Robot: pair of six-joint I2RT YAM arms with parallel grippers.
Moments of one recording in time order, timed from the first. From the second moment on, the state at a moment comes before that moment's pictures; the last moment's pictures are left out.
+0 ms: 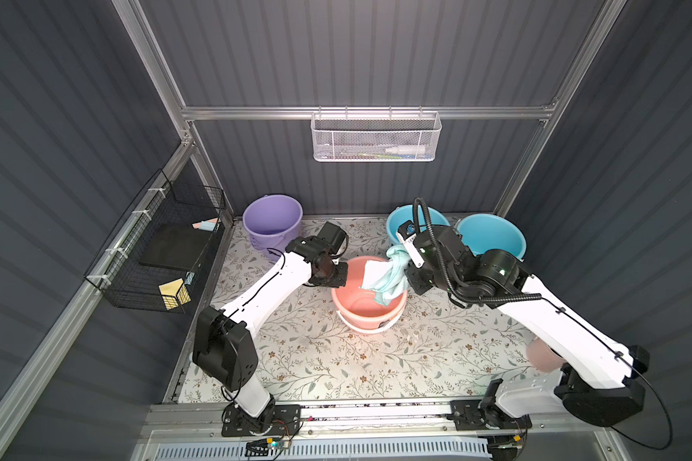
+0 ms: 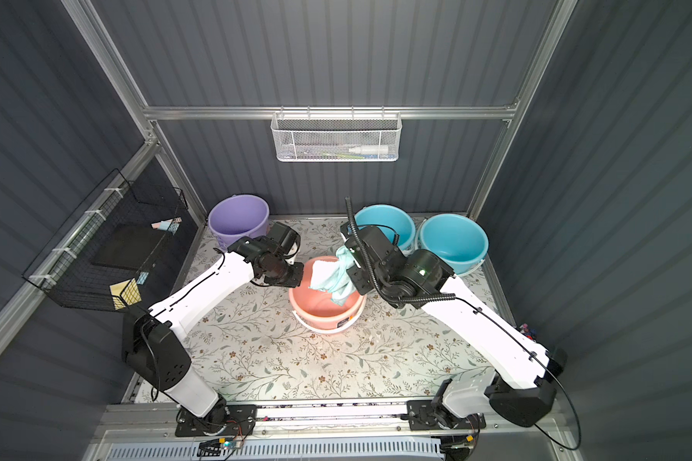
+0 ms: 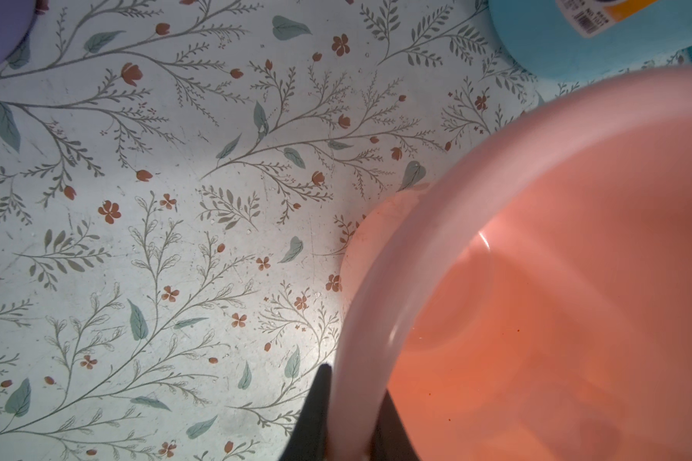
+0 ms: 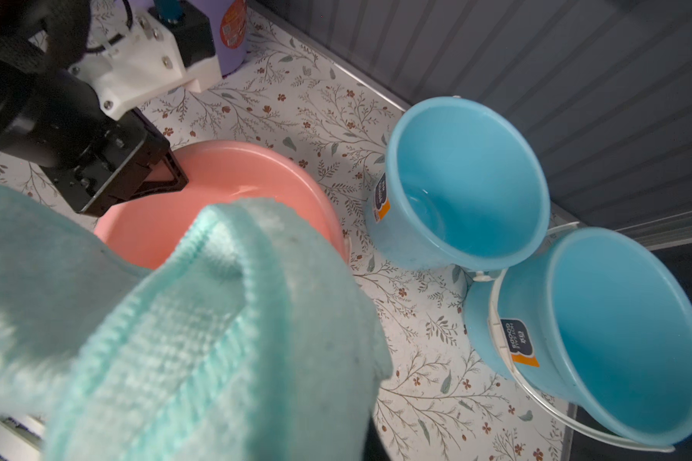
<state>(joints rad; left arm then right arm) -0.53 1.64 1.51 -1.01 0.01 -0.38 0.92 1.40 1.70 -1.14 0.36 0.11</state>
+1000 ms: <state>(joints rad) -0.58 1.37 1.23 -0.74 -0.05 -0.47 0.84 1.81 1.47 -0.66 0.16 0.42</state>
